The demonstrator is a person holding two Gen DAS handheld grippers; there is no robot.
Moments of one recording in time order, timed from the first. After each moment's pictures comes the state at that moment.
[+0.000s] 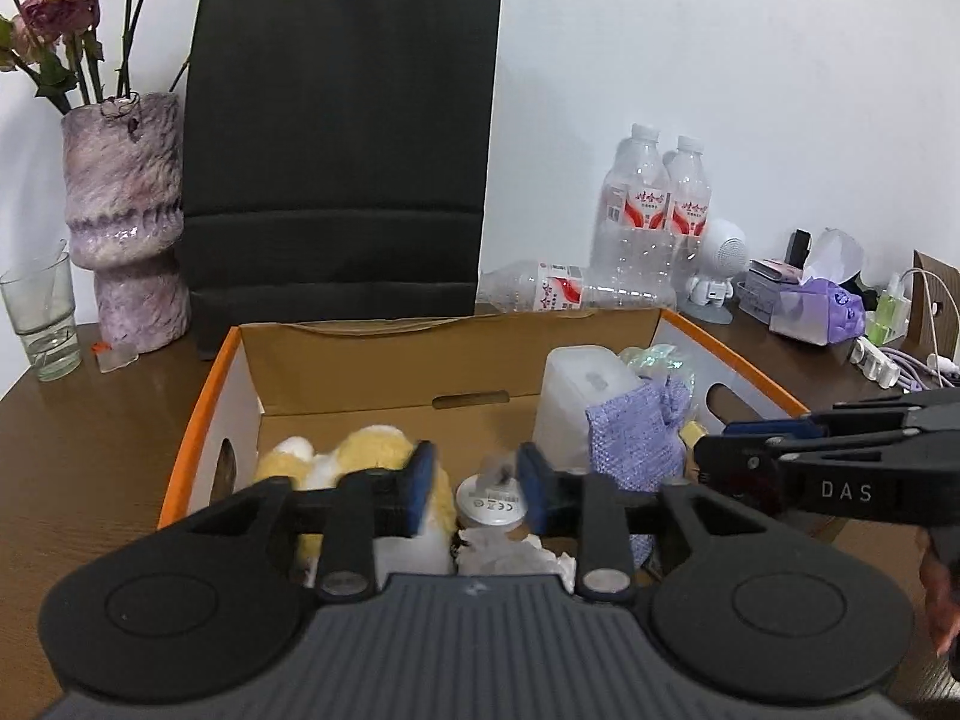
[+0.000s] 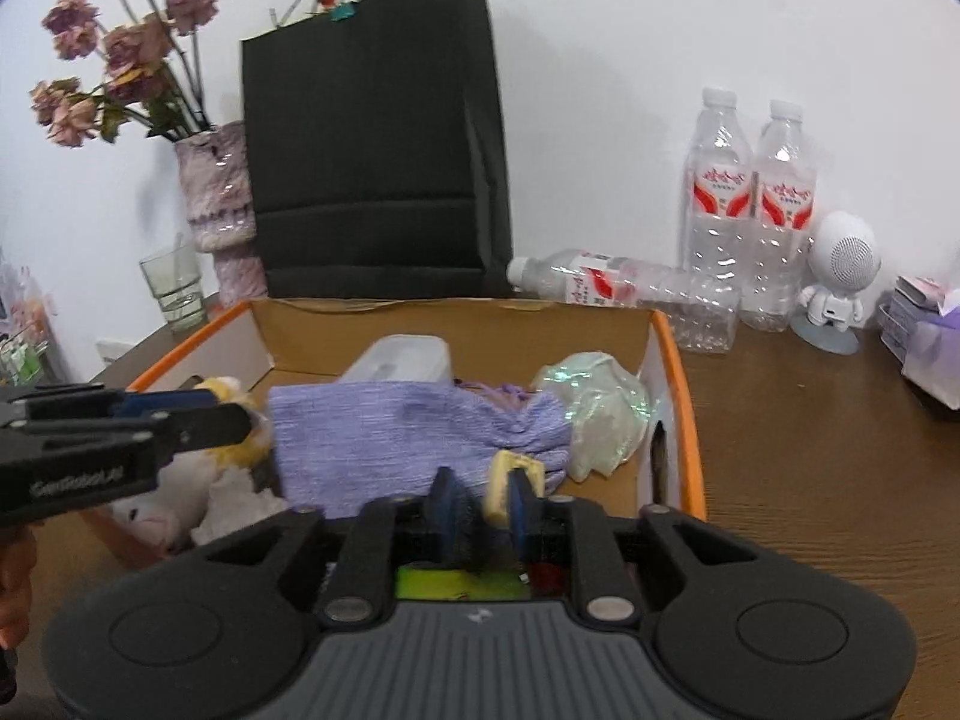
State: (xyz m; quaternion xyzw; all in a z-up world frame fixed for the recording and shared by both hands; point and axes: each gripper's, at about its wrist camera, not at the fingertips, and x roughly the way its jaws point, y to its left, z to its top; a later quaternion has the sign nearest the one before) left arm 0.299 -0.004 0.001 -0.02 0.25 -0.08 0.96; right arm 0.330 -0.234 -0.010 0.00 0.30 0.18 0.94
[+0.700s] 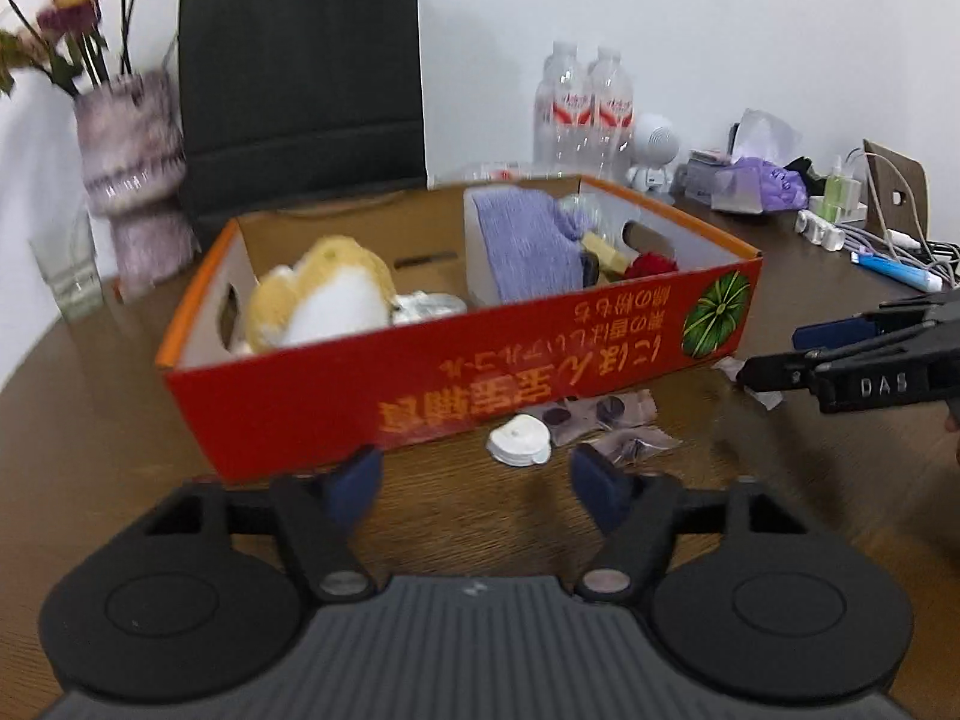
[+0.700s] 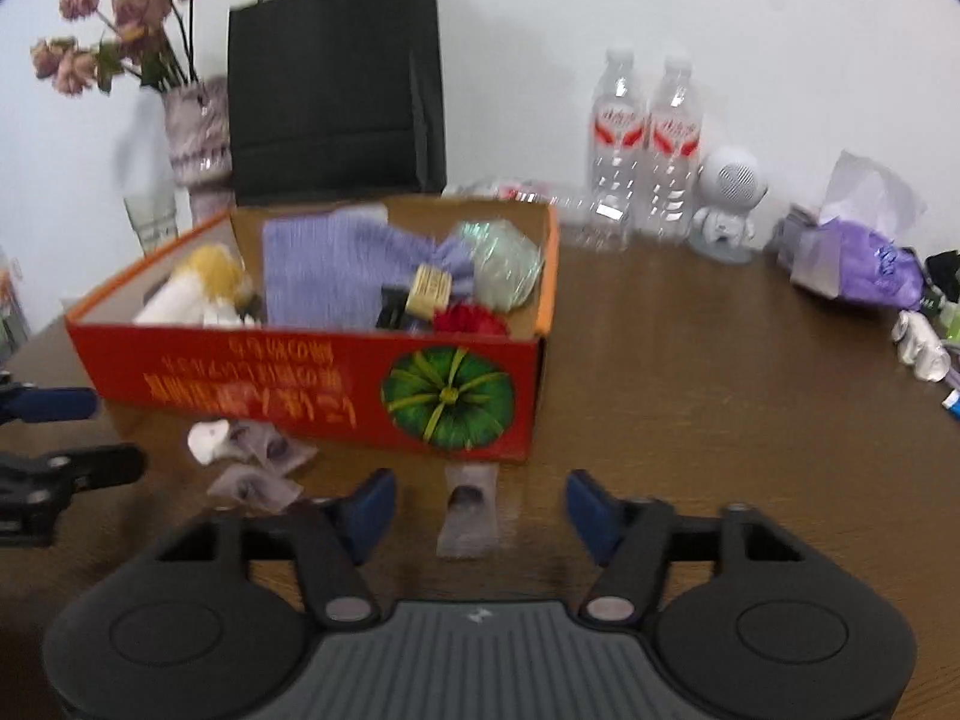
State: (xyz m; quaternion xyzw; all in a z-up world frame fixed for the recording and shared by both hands) left arm 0.197 -0.034 -0.035 0.04 0.30 -0.09 0.95; right arm 0.226 -0.278 -0.036 -0.03 0.33 0.12 0.94
